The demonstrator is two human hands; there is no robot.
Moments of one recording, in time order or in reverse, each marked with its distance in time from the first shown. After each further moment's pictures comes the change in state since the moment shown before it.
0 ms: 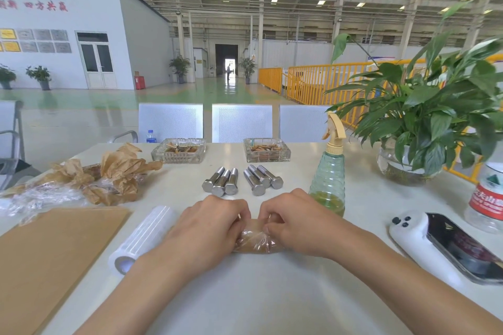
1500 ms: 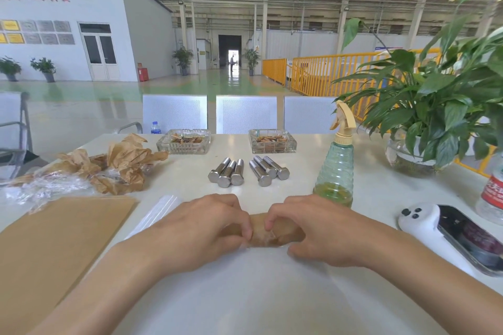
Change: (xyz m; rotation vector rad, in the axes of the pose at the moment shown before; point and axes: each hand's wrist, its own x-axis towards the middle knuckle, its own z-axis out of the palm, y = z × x) left_hand -0.021 -0.015 -0.026 -0.046 -0.229 0.227; right_hand -0.024 0.003 -0.006 -0.188 -0.167 -0.139
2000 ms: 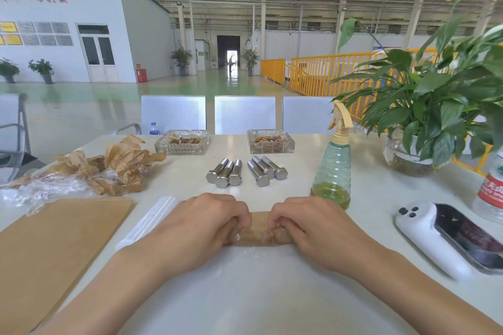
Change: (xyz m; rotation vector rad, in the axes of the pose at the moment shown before) left_hand 0.001 0.006 0.005 0.053 0.162 -0.028; right_hand -0.002 0.009 0.026 -0.012 0.345 -0.020
